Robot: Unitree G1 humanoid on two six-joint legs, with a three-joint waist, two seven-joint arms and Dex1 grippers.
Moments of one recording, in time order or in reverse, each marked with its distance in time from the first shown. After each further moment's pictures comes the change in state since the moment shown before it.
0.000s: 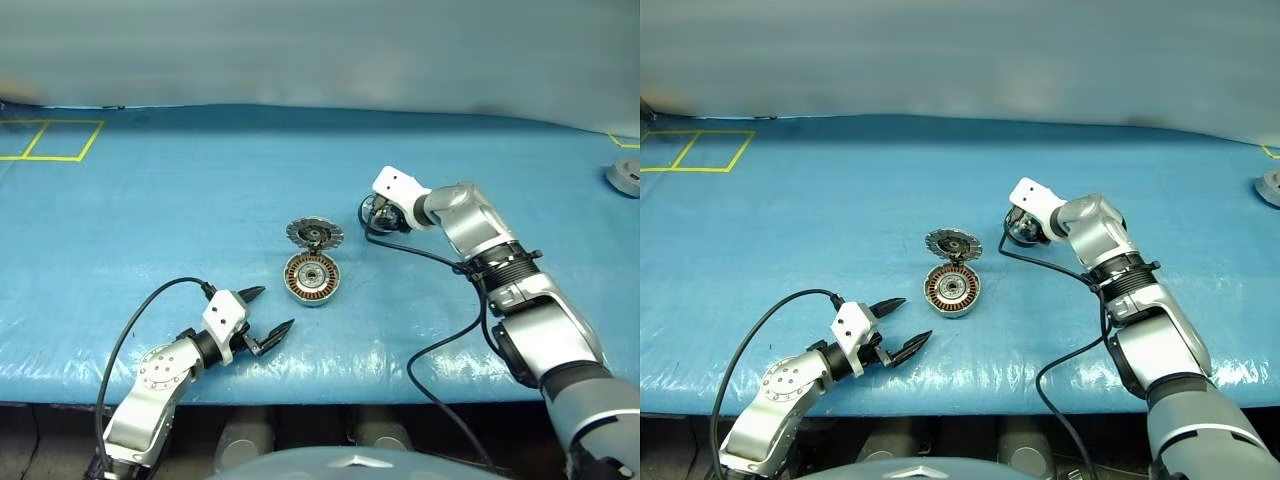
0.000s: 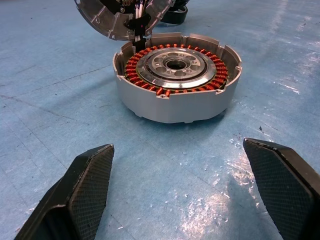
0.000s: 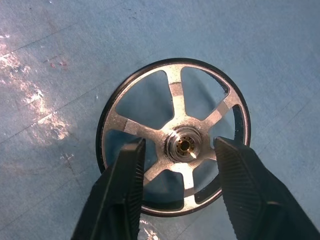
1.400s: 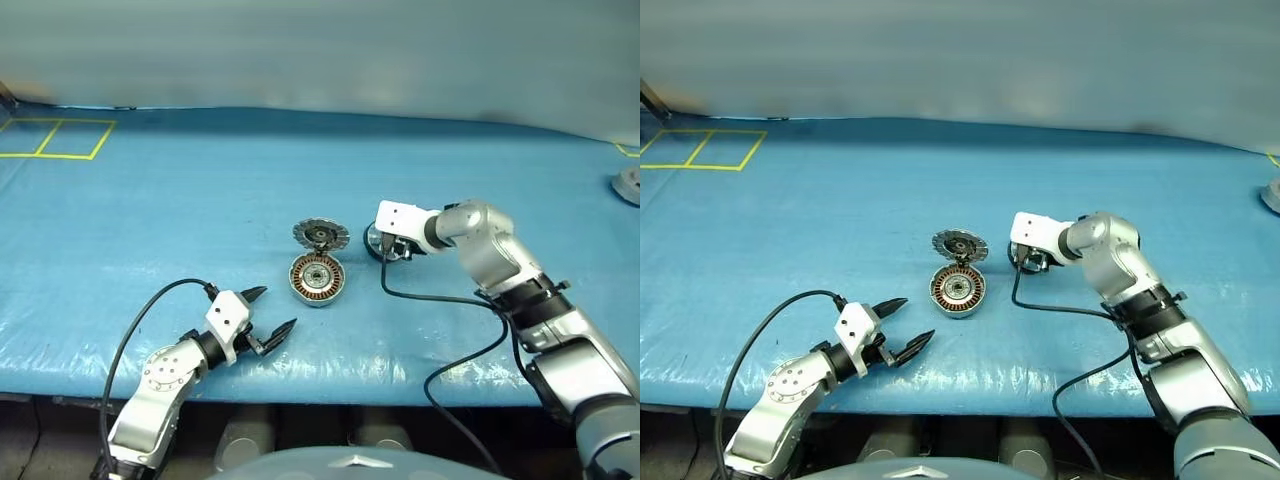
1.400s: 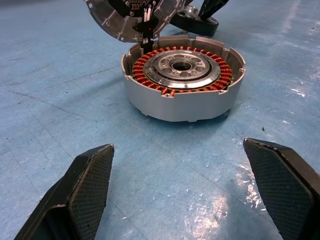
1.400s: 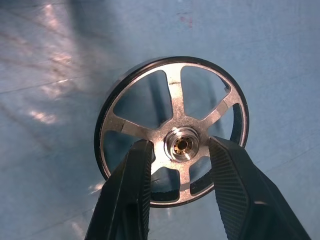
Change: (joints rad) left arm 0.001 -0.025 -0.009 -0.001 0.019 0.001 0.014; right arm 0.307 -0.192 0.029 -0.529 -0.142 0.043 0.258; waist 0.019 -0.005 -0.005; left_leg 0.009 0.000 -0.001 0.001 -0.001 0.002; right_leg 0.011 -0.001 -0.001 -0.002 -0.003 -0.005
